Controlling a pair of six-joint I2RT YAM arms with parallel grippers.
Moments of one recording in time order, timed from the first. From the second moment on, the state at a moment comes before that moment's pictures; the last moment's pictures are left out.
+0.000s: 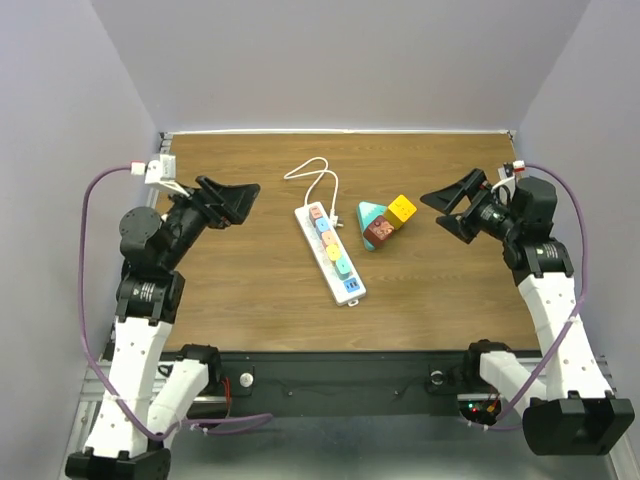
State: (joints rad) left arm -0.08 0.71 0.89 -0.11 0.38 -0.67; right arm -0.02 0.92 0.97 -0.43 -0.59 0.89
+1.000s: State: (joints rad) left arm -0.51 1.01 1.04 -0.30 0.01 -0.55; right arm 0.56 1.47 1.18 -0.73 -0.13 0.57
